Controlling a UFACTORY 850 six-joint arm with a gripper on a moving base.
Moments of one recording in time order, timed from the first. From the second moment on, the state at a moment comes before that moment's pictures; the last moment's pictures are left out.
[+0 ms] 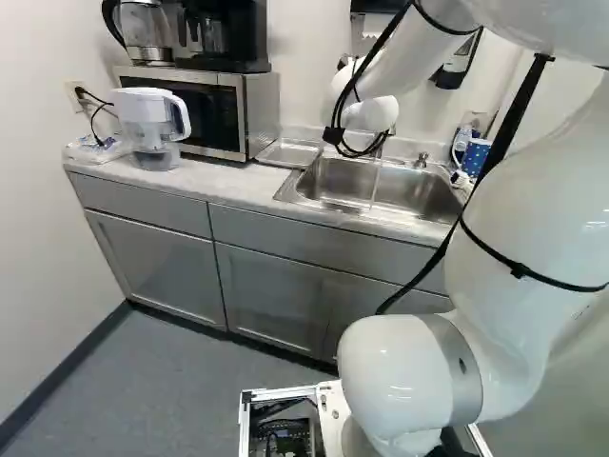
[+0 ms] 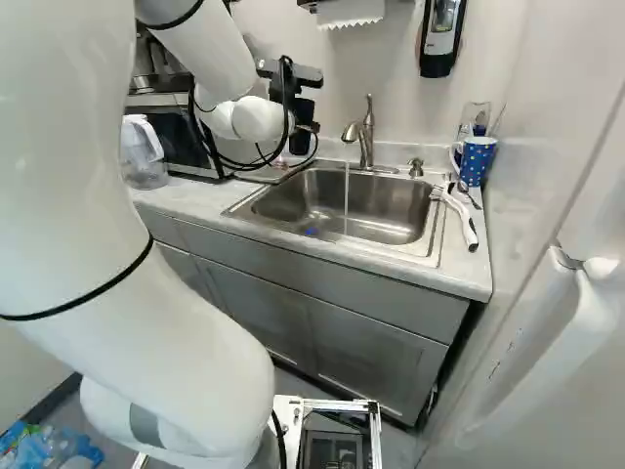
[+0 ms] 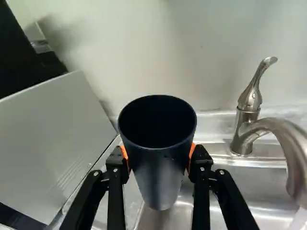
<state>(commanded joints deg) -3.4 0.9 -50.0 1.4 27.7 8.5</state>
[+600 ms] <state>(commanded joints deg) -3.3 0.7 -50.1 1.4 27.7 0.9</state>
